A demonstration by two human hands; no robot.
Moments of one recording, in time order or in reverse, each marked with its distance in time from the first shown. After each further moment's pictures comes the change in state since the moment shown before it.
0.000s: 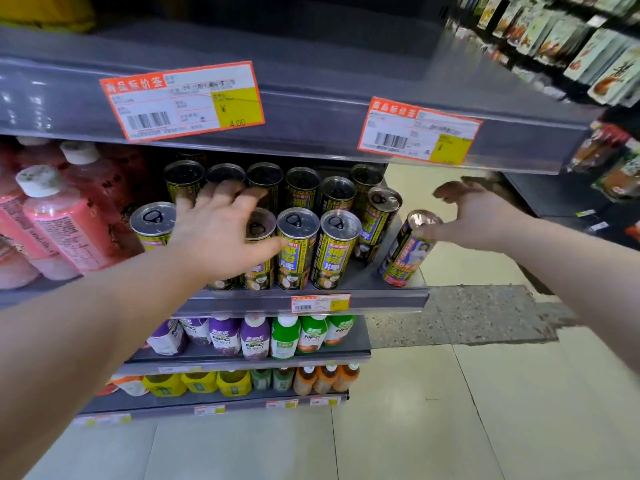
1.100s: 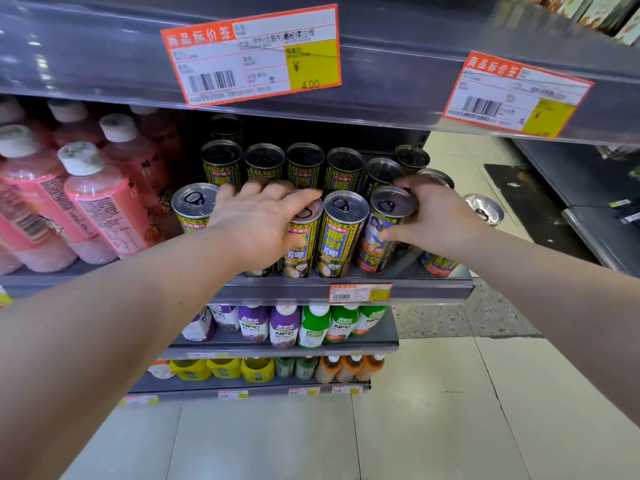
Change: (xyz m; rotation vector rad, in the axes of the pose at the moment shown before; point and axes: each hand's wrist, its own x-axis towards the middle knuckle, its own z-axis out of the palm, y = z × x) left_hand 0.010 -0.024 0.013 0.132 -0.121 0.167; right_hand 0.005 -0.080 0.062 0.143 0.069 -0.210
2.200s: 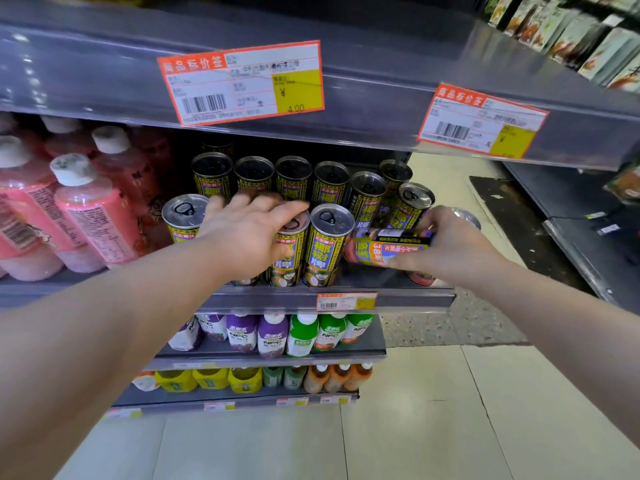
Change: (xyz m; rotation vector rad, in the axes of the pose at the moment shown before) left_hand -0.002 0.001 -0.002 0.001 -0.013 -0.009; right_hand -0.037 0.009 -0.017 0.215 -0.020 0.297
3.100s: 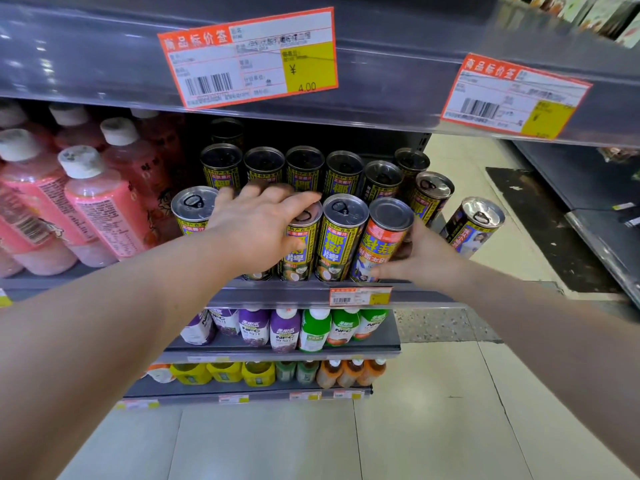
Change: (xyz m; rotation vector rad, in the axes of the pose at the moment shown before) left_hand 0.001 0.000 0.001 -0.001 0.018 0.010; right_hand 0.029 0.014 0.056 0.315 -0.234 -0.119
